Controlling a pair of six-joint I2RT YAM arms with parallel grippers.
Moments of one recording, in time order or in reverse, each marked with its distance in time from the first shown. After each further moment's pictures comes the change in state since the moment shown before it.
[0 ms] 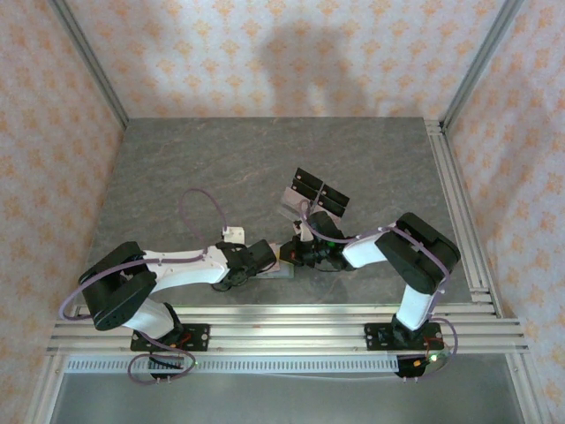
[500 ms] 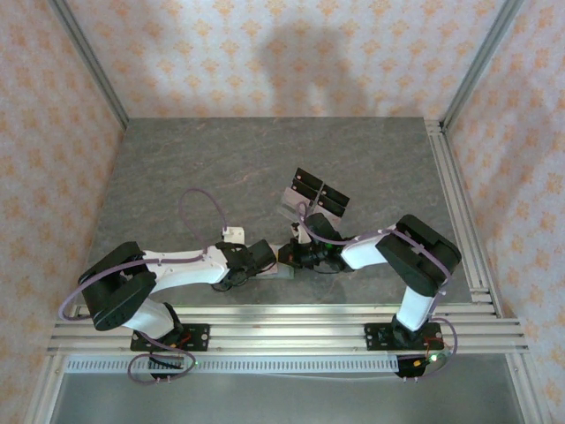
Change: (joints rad) left arm 0.000 -0.002 -0.001 0.000 0.000 0.000; right arm 0.032 -0.014 0.008 -0.040 0.029 -0.008
